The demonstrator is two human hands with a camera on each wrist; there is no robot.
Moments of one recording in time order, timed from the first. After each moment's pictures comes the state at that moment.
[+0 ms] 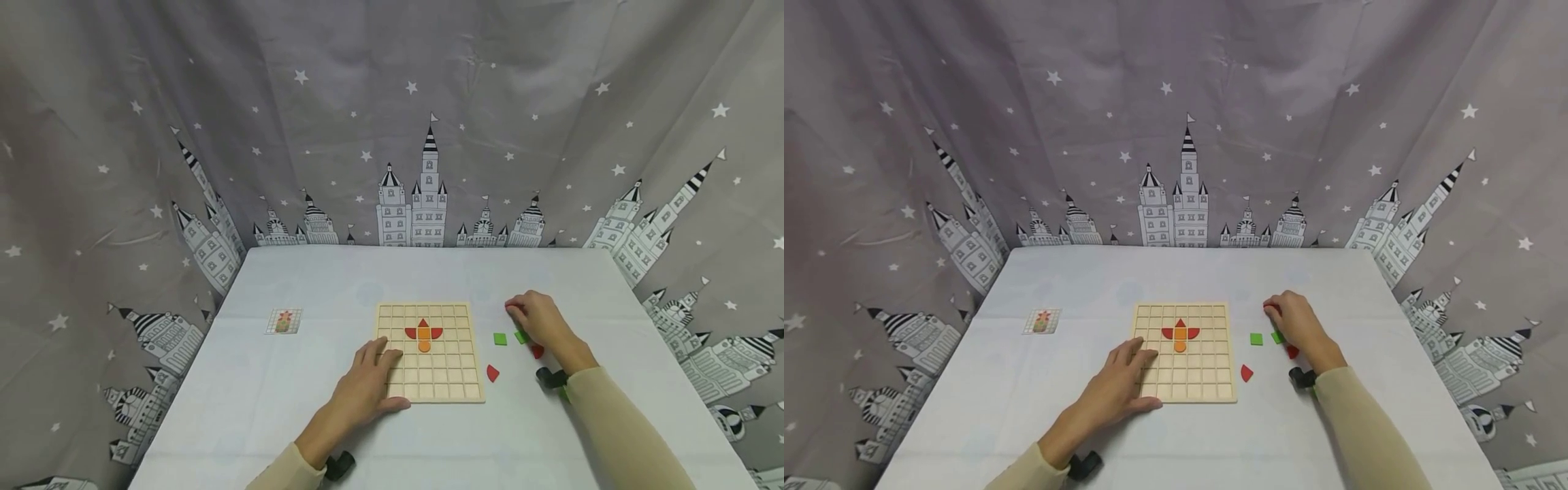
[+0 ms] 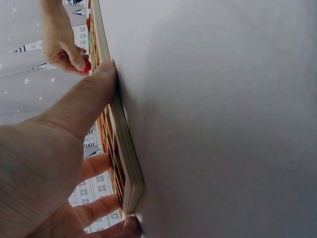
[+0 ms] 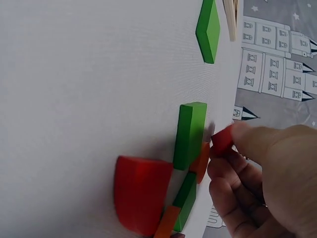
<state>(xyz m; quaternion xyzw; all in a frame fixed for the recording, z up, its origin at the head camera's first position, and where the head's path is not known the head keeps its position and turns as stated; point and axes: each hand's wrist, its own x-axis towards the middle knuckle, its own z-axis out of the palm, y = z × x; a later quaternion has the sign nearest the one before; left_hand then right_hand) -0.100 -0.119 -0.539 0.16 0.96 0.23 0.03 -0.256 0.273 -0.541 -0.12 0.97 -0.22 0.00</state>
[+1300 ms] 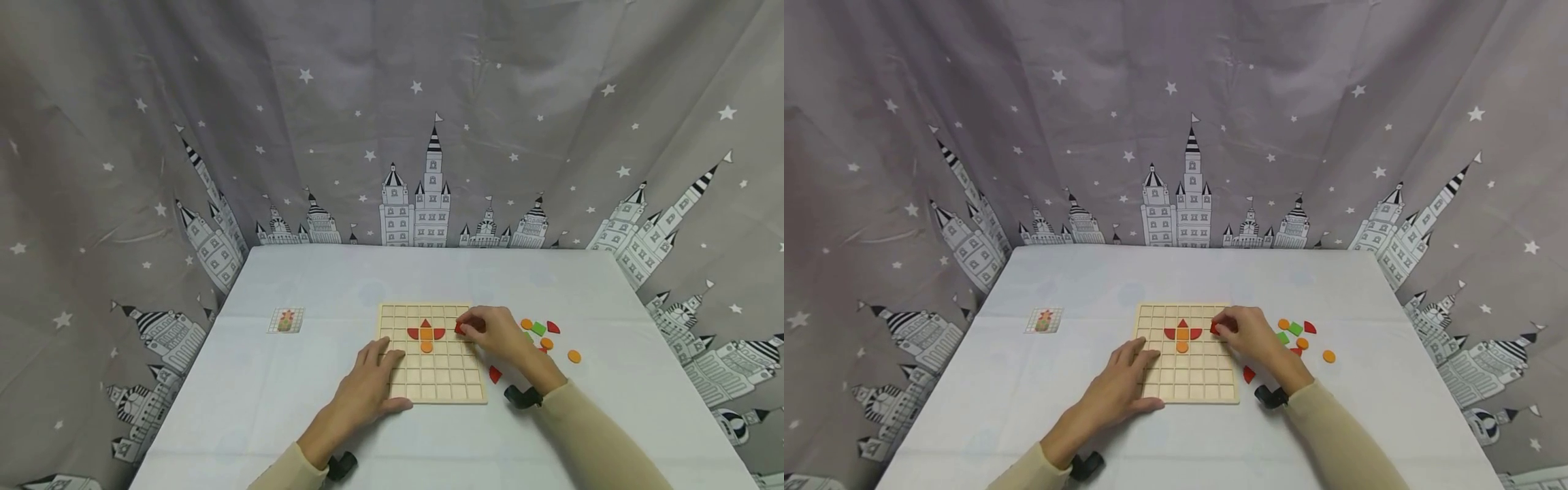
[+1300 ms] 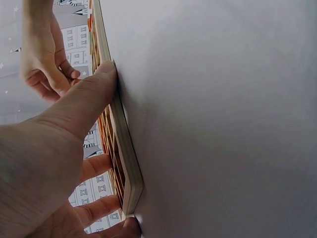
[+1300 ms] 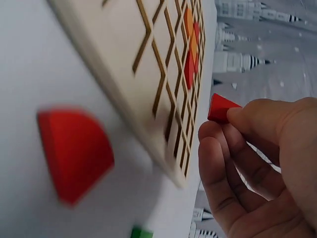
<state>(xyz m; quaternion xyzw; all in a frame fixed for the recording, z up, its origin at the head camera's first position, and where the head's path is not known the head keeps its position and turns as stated) -0.100 -0.121 -0.540 0.16 0.96 0.22 0.03 -0.217 0.186 -0.527 -0.21 0.92 -0.34 0.03</state>
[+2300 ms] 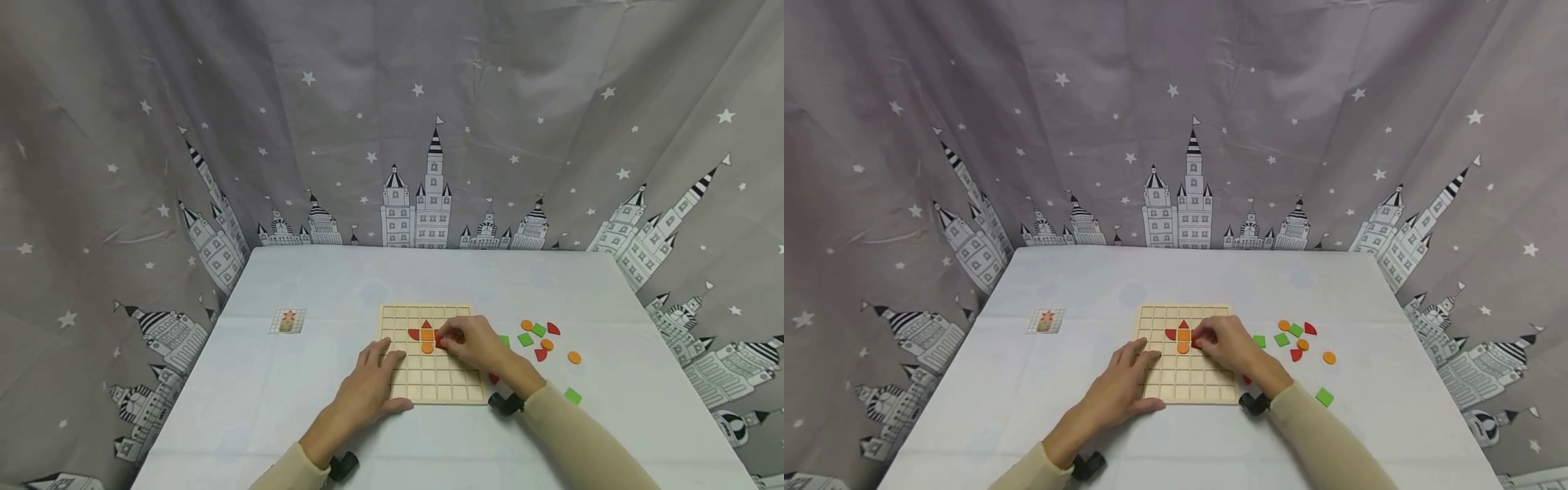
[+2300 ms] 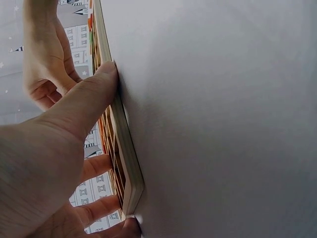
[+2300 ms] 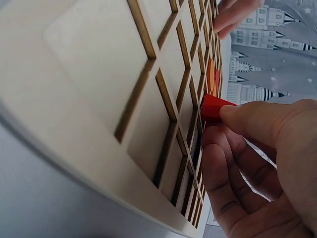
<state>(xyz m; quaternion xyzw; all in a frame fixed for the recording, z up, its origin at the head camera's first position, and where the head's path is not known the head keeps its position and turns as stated) -0.099 -0.122 -0.539 0.16 0.96 0.23 0.04 -0.210 0.156 -0.541 -0.30 0.89 -0.34 0.03</state>
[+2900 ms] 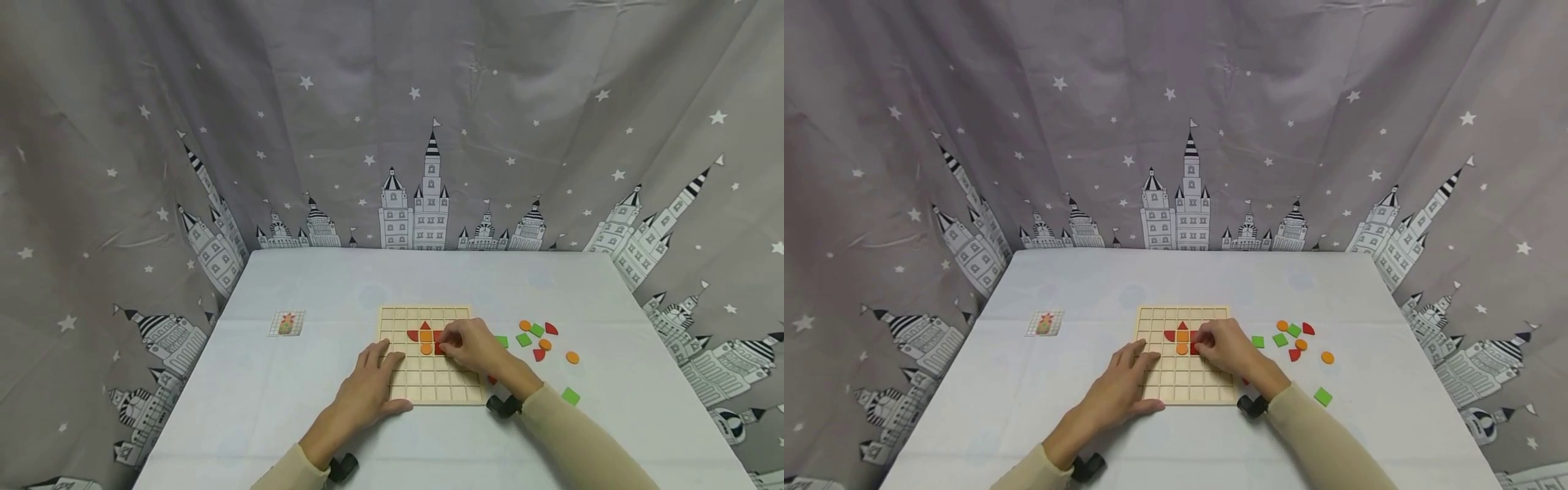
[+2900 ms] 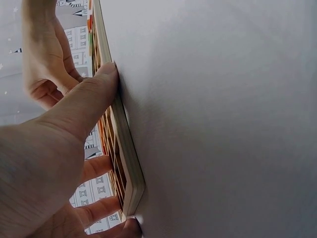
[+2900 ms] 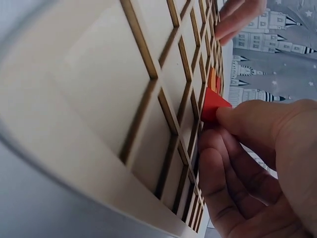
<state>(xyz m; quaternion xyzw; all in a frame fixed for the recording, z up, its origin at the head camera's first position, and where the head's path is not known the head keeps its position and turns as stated) -0.098 -0.121 -0.538 0.17 0.96 0.23 0.03 -0.206 0.153 -0.542 -0.27 0.90 -0.33 0.05</state>
